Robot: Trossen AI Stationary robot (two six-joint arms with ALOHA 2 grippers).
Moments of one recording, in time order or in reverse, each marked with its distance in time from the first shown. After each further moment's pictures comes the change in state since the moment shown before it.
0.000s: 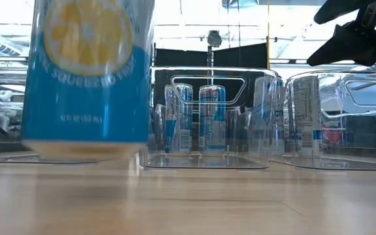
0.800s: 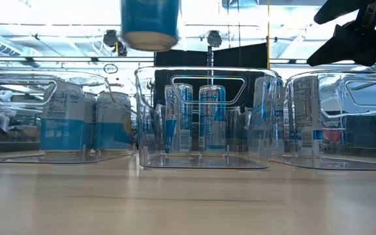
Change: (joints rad) left arm 0.120 -0.003 0.418 -0.450 -0.142 0.239; right arm 0.000 0.000 0.000 -0.001 0.000 0.000
